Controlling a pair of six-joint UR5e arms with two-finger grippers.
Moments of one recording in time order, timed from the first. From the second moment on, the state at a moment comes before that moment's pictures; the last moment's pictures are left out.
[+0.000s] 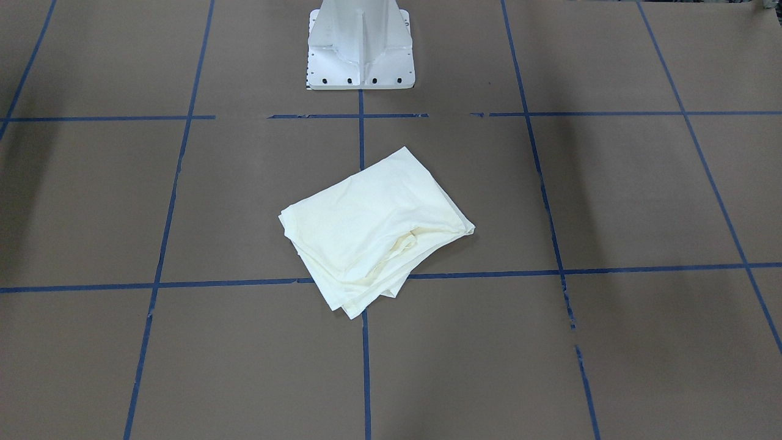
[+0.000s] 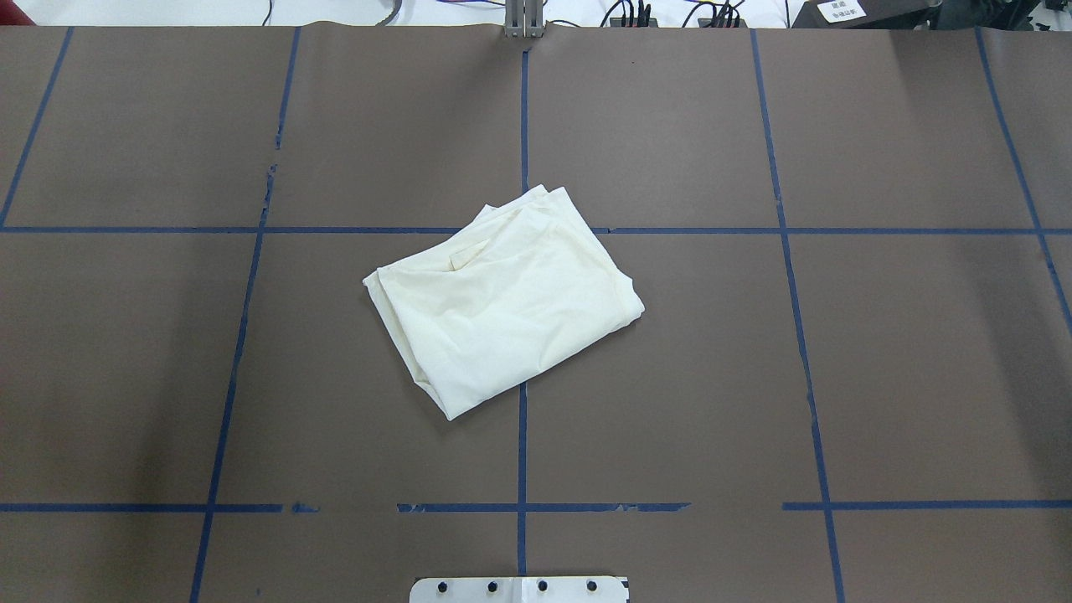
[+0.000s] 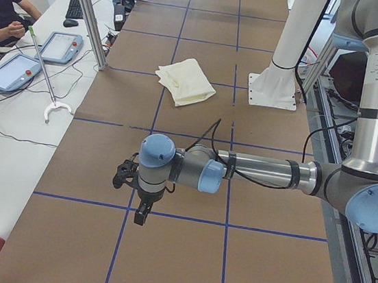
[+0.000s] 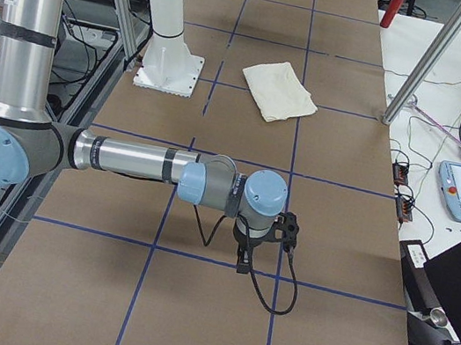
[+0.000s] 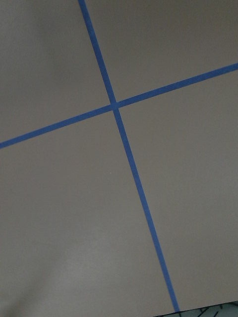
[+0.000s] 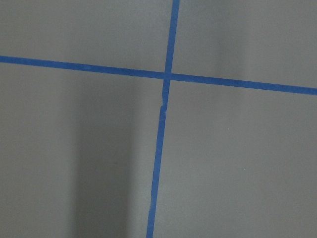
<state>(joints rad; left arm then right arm) -1.57 -1.51 -1.65 -1.71 -2.29 0.06 1.59 -1.64 1.68 -1.65 2.36 -0.13</state>
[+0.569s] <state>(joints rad) -1.55 -1.51 -1.67 -1.70 -2.32 -0.01 1.61 -1.68 1.69 -1.65 2.39 -0.09</state>
